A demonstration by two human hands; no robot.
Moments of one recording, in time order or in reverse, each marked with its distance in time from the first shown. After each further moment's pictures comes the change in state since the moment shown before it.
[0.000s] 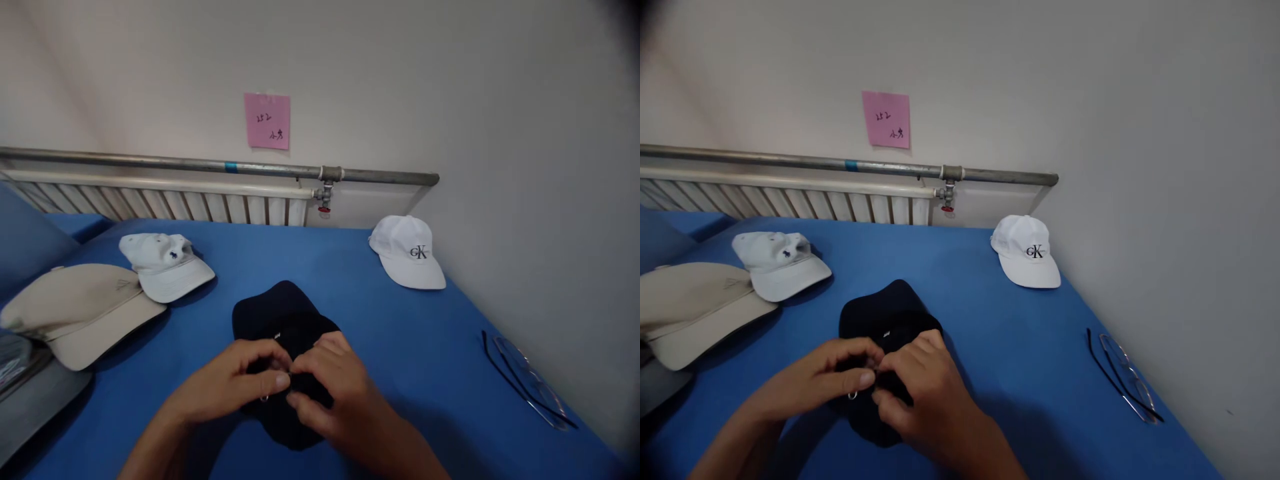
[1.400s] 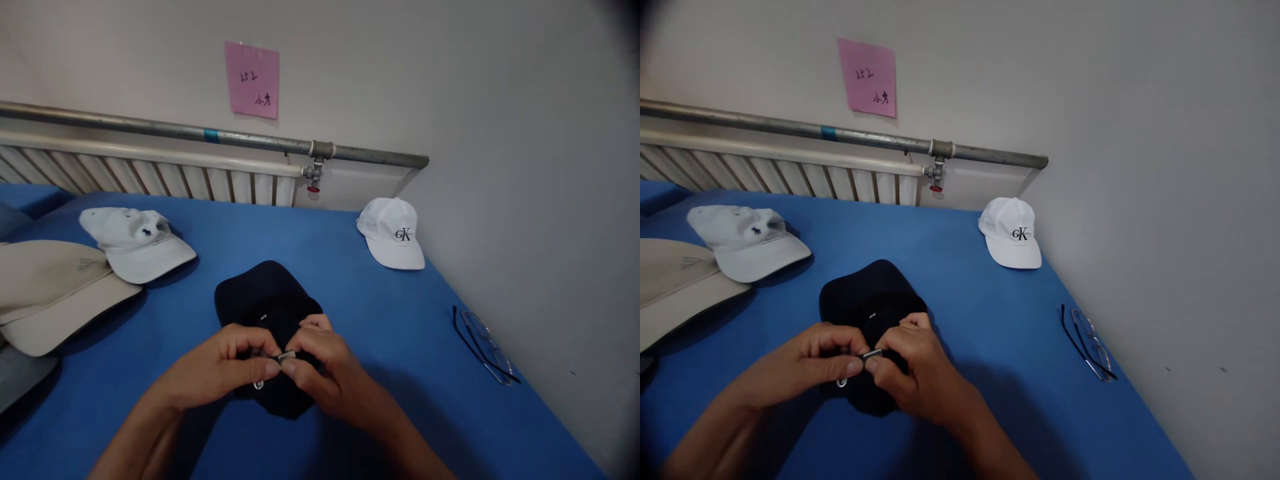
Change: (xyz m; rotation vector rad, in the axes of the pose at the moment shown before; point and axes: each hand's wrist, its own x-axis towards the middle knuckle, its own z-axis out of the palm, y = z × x) left_hand 0.003 -0.002 0.010 -0.077 -0.047 -0.025; right_hand -0.009 0.006 -0.002 0.235 -0.156 0.261
